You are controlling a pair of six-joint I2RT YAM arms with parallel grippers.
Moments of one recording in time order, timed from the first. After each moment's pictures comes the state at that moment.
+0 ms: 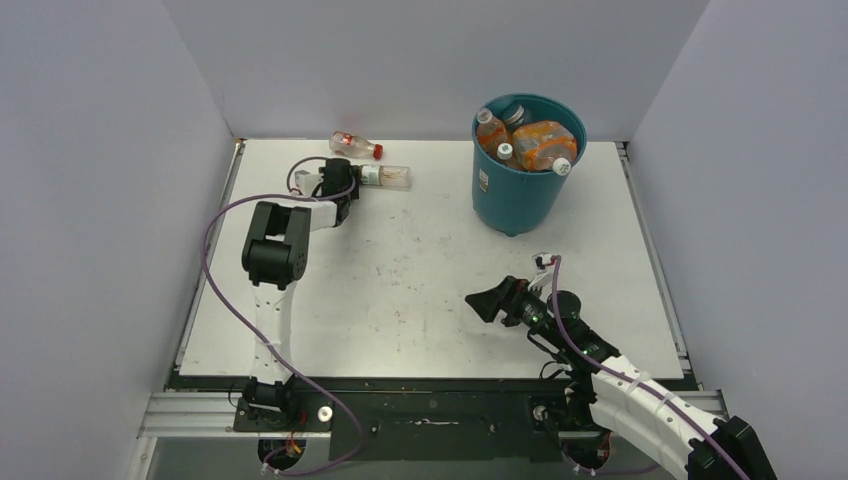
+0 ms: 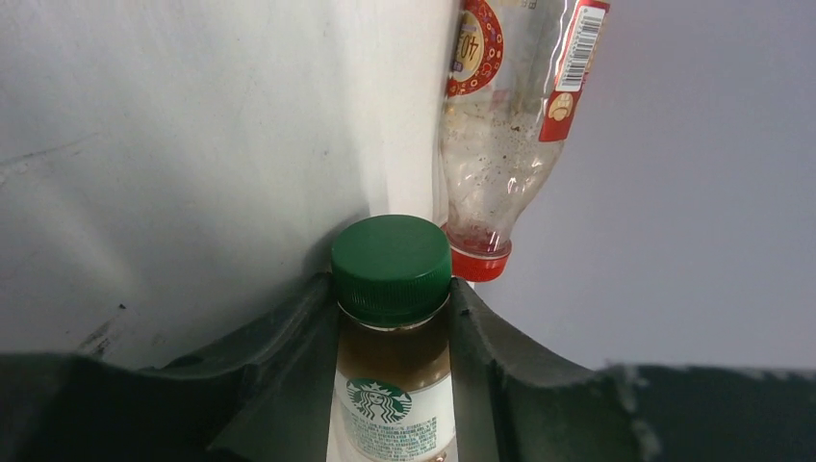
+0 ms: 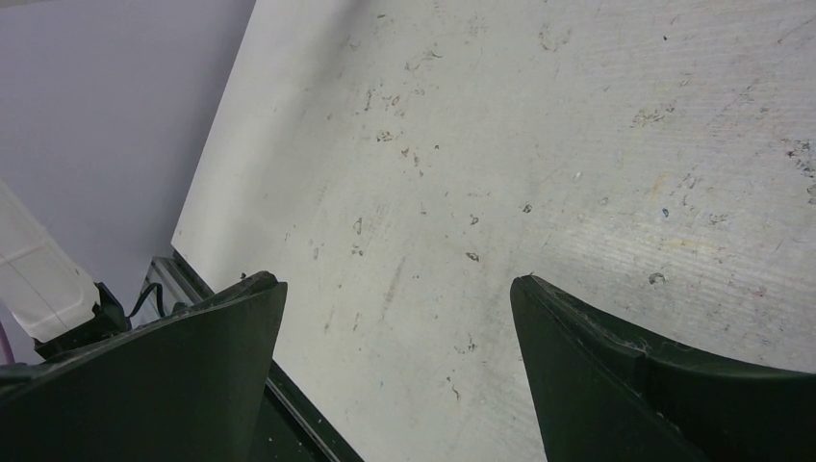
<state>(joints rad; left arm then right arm) -0.21 2.33 1.51 0.29 -0.33 -1.64 0.56 0.71 0.14 0.31 -0.18 0.75</state>
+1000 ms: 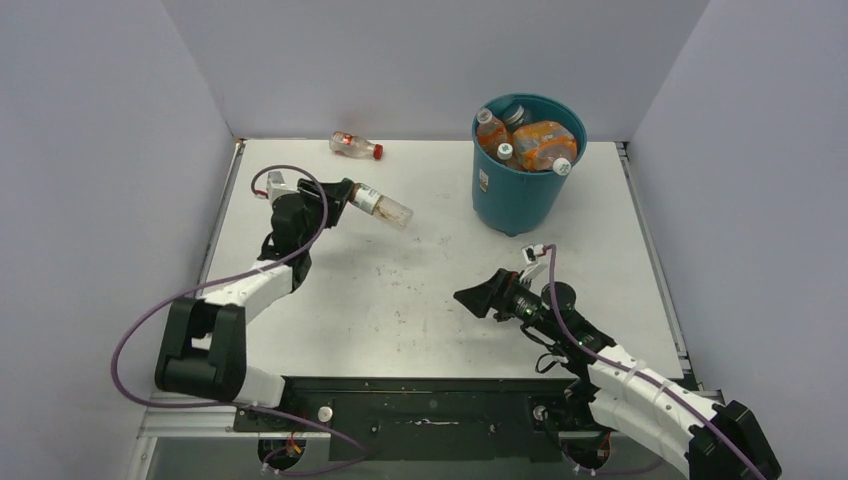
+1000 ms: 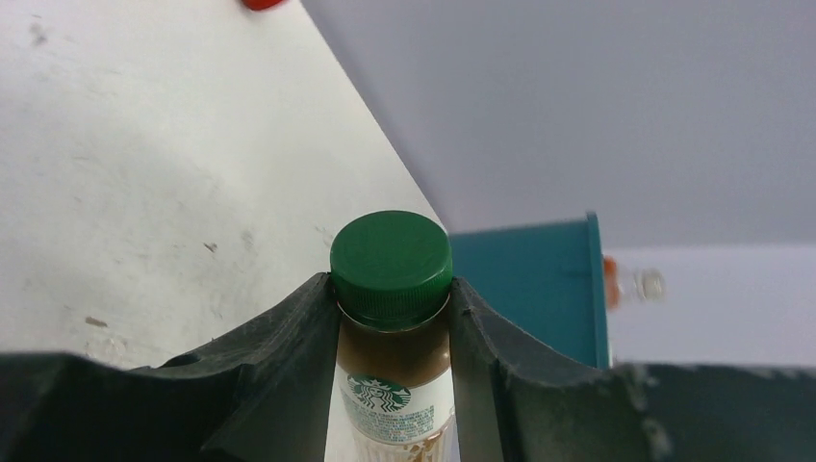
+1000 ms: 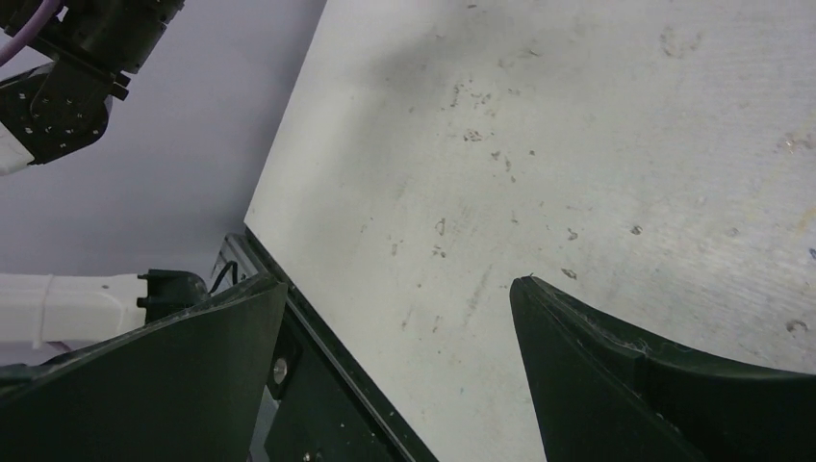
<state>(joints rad) -0.20 1.49 0.73 0.55 -0.03 -1.30 0.61 0.78 0.19 0.36 -0.23 0.84</state>
